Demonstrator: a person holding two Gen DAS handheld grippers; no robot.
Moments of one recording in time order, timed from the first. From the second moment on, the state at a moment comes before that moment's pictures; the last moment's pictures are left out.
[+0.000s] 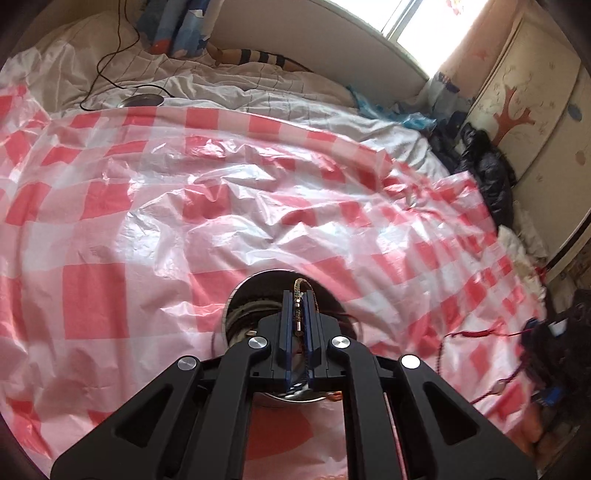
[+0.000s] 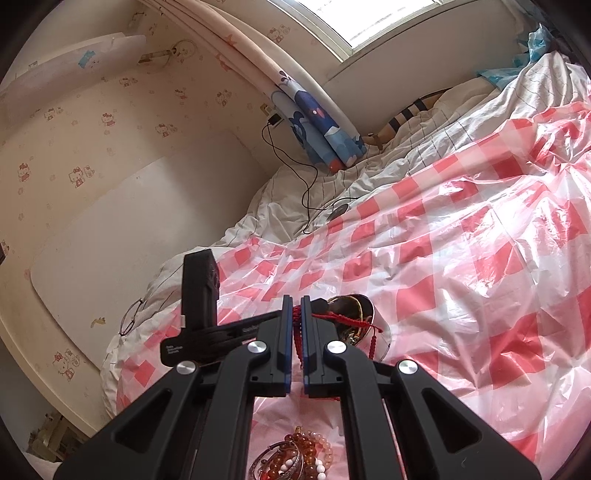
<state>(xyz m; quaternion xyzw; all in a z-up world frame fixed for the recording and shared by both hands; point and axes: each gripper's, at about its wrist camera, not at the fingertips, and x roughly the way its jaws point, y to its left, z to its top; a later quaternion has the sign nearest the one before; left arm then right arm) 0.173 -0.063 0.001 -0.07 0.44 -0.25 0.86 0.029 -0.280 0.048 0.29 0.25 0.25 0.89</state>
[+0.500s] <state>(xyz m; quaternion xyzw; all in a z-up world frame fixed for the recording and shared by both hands) 0.138 0.010 0.023 -0.13 0.43 -0.20 0.87 0.115 -0.204 0.024 0.16 0.34 0.23 0.90</state>
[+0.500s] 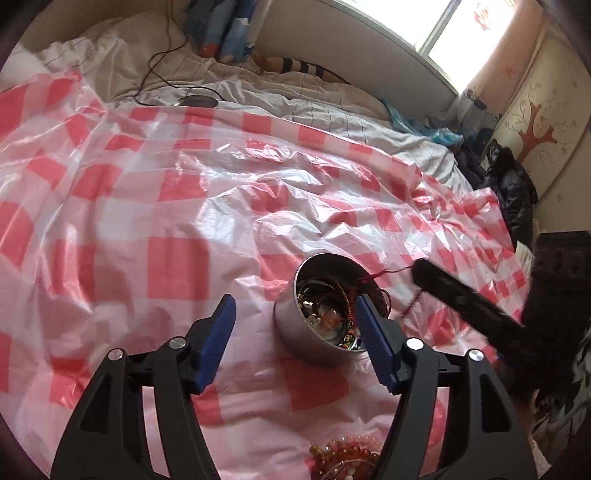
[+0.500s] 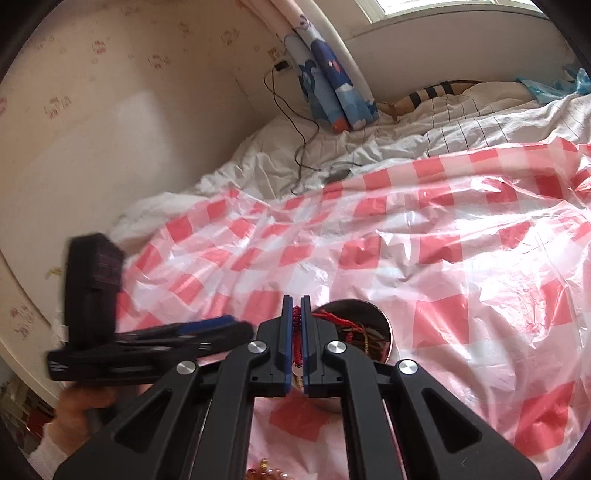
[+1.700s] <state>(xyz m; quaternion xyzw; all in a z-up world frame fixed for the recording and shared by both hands) 0.063 -0.002 0.005 0.00 0.39 -0.06 0.92 0.011 -0.209 0.018 0.06 0.35 0.09 0.93</state>
